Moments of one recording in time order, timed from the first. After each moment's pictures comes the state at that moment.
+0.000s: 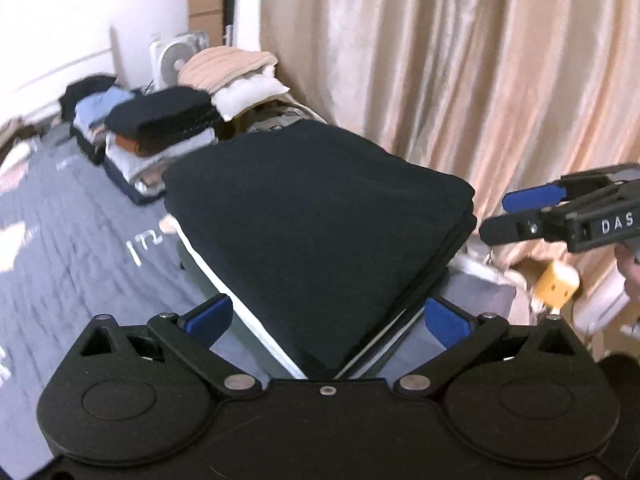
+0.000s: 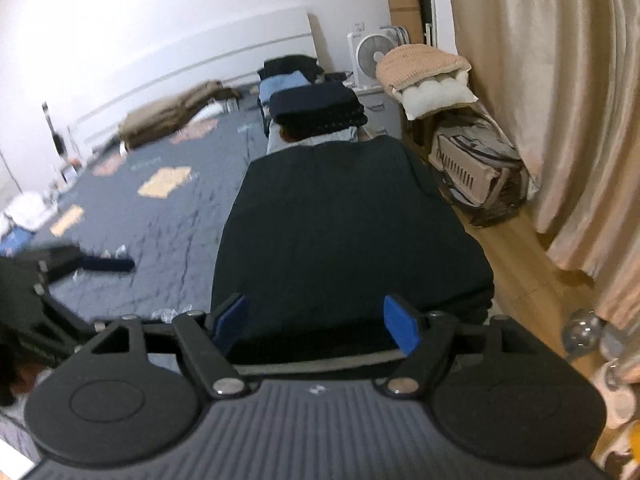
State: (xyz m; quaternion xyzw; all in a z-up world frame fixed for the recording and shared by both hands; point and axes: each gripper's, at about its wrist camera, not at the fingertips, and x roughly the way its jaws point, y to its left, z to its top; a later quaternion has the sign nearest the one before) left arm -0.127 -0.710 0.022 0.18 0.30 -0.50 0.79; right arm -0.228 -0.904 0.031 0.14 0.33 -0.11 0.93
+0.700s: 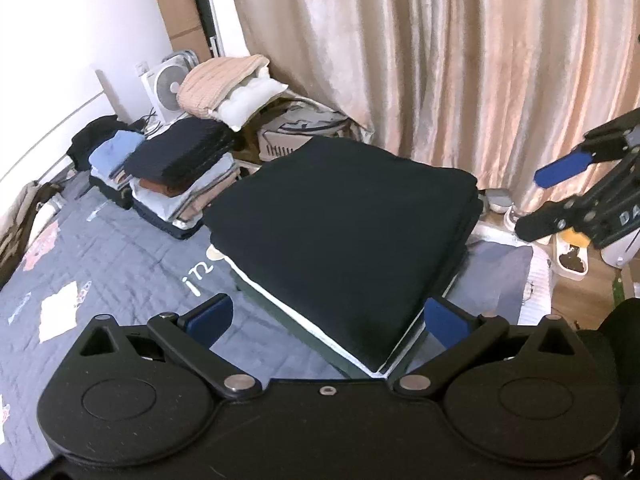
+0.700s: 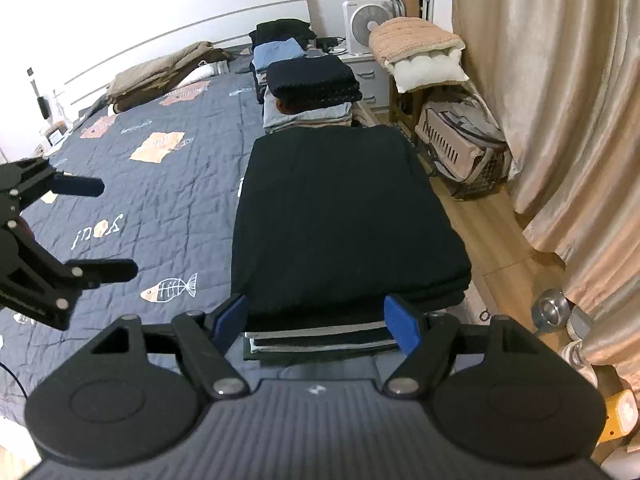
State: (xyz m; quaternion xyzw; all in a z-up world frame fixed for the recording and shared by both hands) left arm -0.139 -0.700 0.083 0.29 0.28 -0.48 0.78; right arm -0.232 -0.876 0.090 0.13 0.40 -0.13 0.90
